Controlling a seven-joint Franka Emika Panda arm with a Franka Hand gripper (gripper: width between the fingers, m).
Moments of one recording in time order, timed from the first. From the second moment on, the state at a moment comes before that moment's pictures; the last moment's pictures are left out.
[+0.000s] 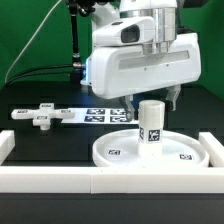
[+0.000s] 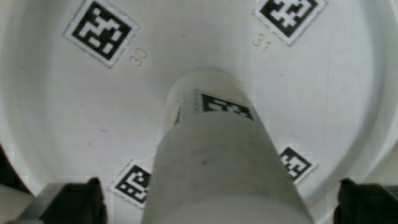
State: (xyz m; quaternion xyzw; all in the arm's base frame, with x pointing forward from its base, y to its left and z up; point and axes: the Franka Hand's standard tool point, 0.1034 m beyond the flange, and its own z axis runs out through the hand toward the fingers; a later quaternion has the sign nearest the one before) arm 0.563 0.040 0.076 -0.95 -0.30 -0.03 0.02
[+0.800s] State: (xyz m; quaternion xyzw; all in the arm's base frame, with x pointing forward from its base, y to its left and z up) arm 0.563 0.050 0.075 -0.83 -0.55 -0.02 -0.01
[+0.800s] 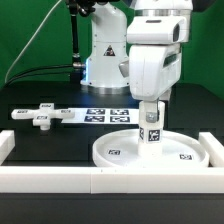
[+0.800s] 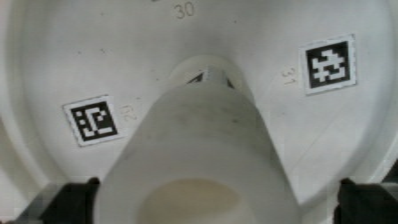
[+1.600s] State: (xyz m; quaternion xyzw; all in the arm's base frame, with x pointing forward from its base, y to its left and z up) arm 0.563 0.040 0.075 -0.66 -0.75 0.00 -0.03
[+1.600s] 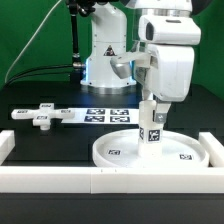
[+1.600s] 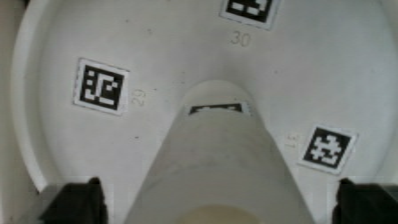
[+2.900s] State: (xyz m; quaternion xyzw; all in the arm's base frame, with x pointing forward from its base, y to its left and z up) arm 0.563 0.041 0.074 -0.88 -0.48 -0.01 -0.03
